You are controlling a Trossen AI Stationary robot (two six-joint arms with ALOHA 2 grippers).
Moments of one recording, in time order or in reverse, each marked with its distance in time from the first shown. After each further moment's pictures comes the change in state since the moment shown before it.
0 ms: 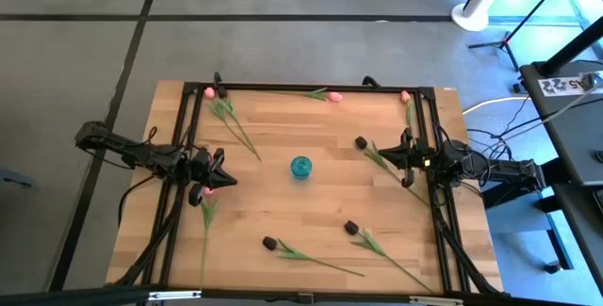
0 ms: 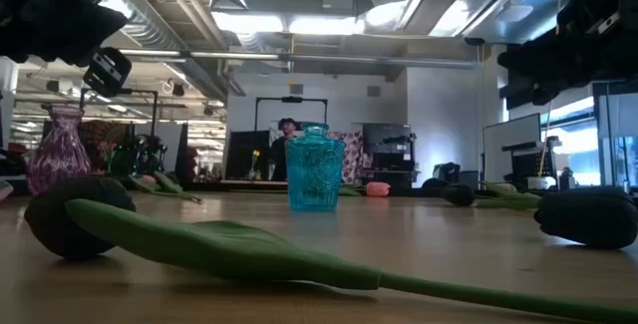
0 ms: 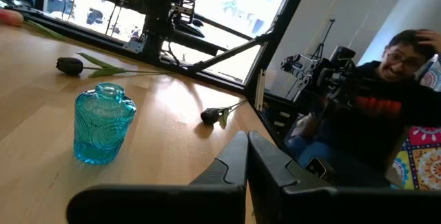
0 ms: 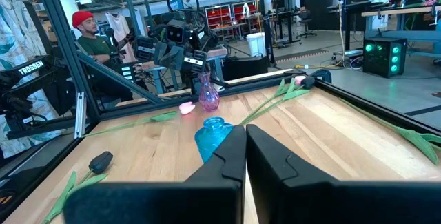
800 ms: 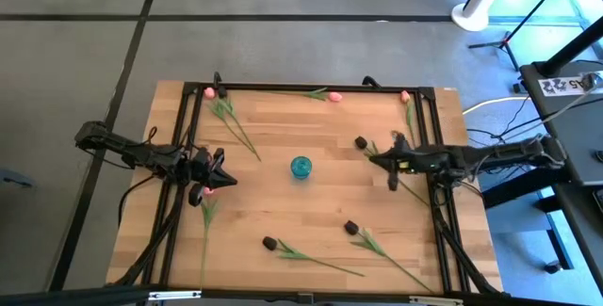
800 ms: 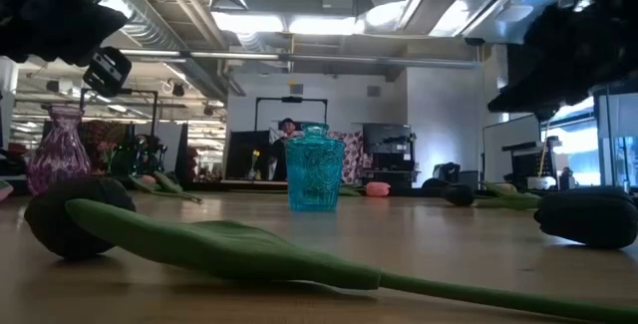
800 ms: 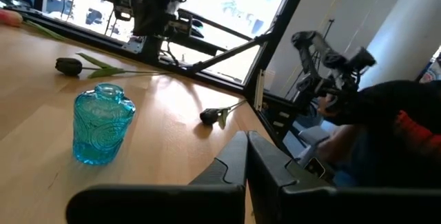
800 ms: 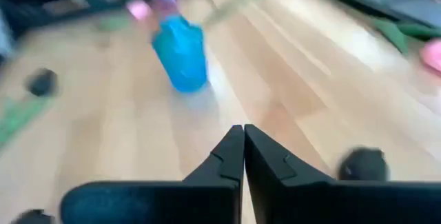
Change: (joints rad) left arm 0.000 0.000 0.000 0.001 0.000 0.000; right arm 0.146 0.567 0.230 -0.170 0.253 0.160
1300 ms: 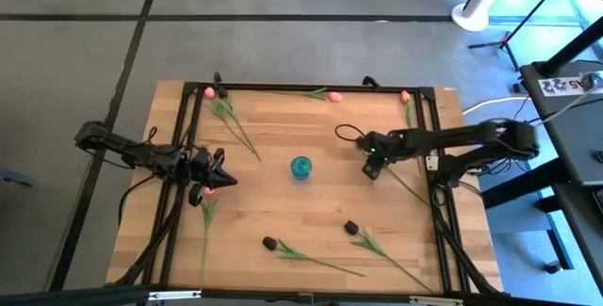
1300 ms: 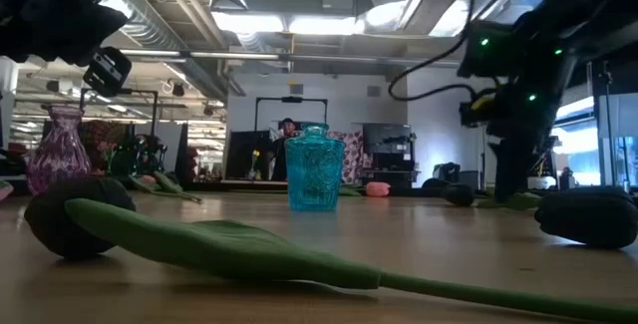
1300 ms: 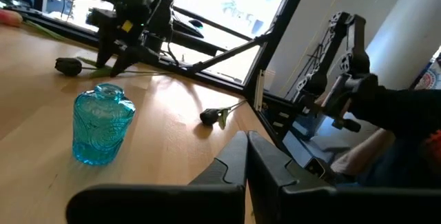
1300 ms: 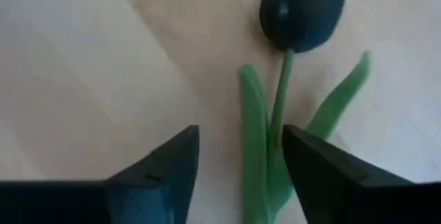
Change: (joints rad) left arm 0.000 0.000 0.000 0.001 0.000 0.000; right arm -0.296 0.759 0.343 -0.391 -0.165 0.110
